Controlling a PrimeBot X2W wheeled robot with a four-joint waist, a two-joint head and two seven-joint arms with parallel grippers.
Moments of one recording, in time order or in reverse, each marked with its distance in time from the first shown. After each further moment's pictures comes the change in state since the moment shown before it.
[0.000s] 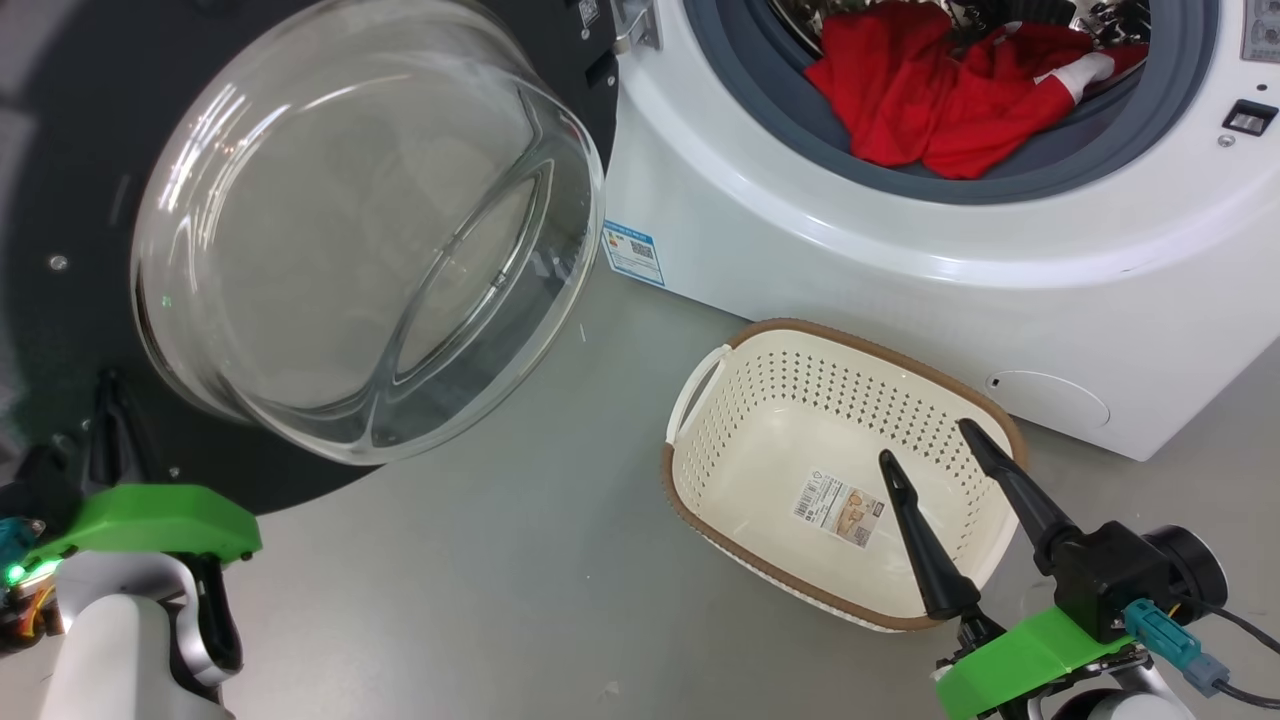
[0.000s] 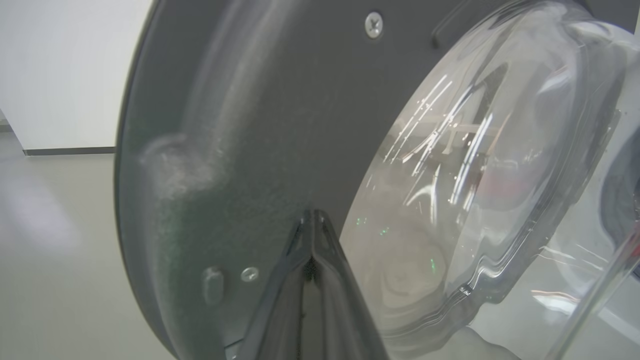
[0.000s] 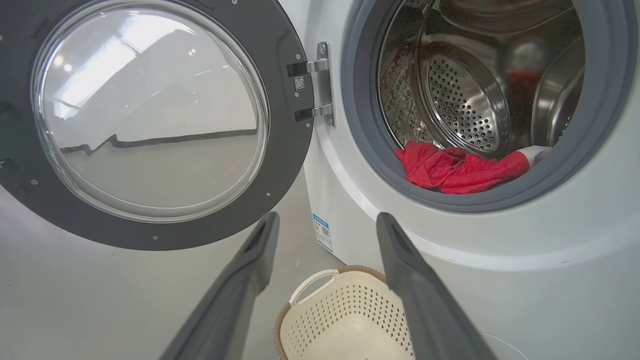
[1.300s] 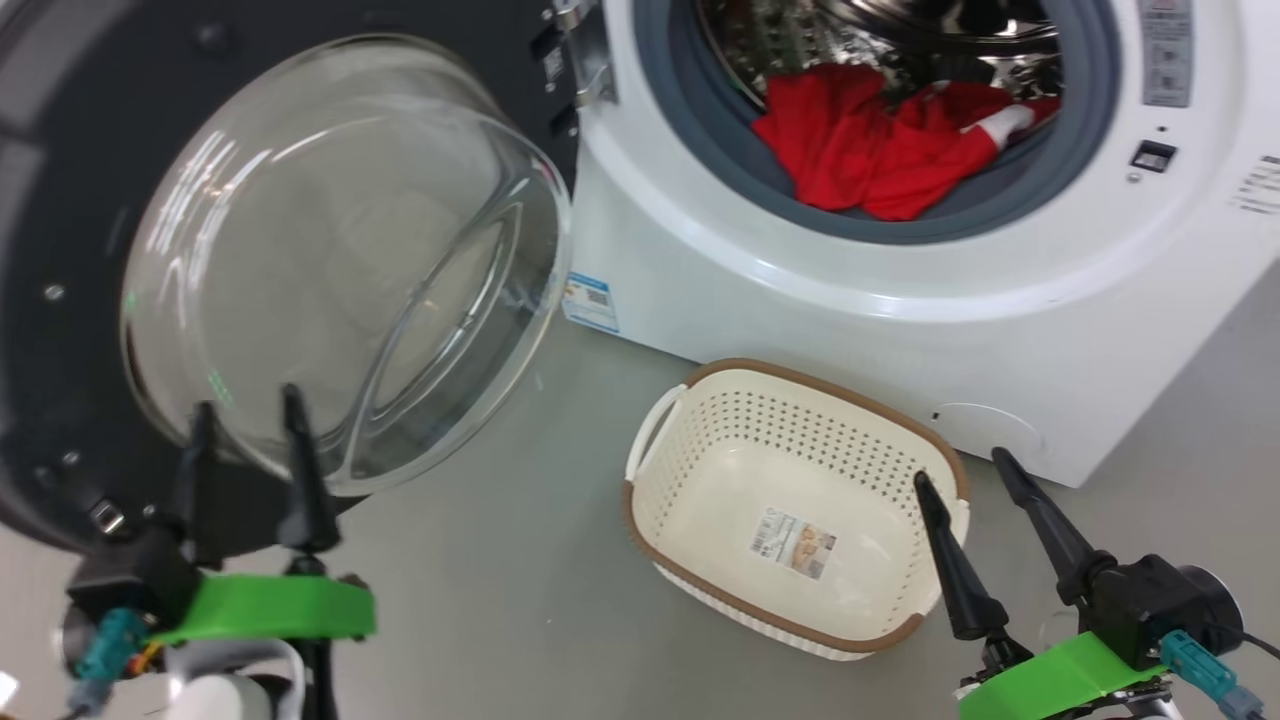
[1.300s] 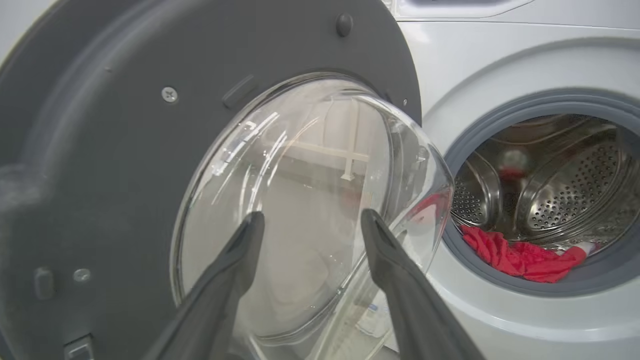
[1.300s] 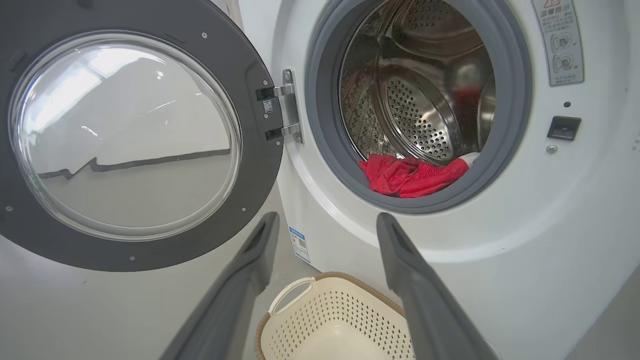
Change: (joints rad) left arm 0.209 -0.082 -0.091 -0.328 0.044 -0.086 0.000; right arm 0.037 0.001 -0.038 0.070 0.057 0.000 -0.099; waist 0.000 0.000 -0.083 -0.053
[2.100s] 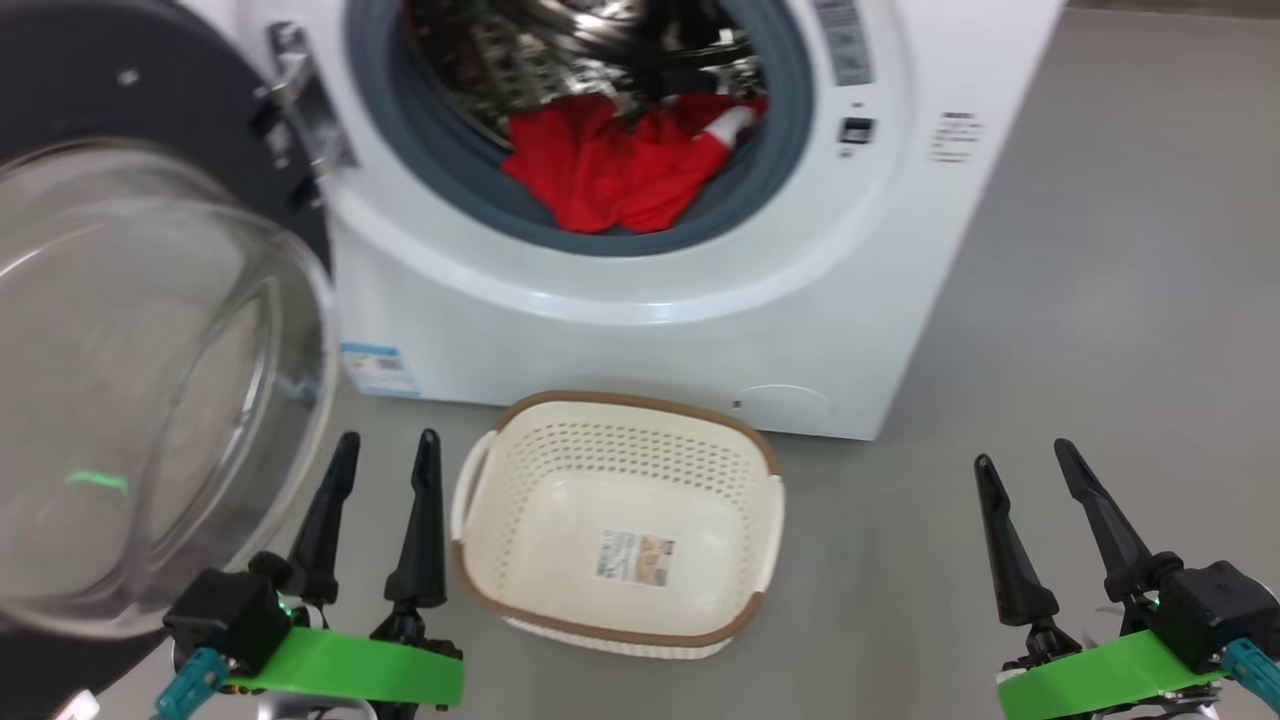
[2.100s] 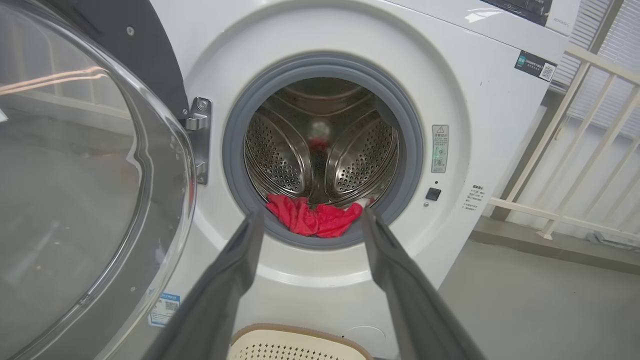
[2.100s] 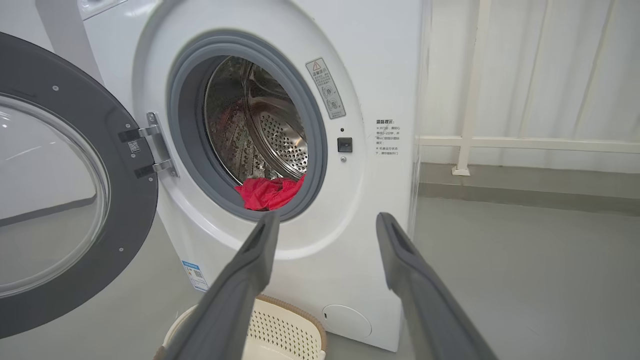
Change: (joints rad) left arm 0.086 0.020 -0.189 -0.095 -0.119 -0.096 0.001; right arm 0.000 0.003 -0.080 0.042 0.045 0.000 -0.087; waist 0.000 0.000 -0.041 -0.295
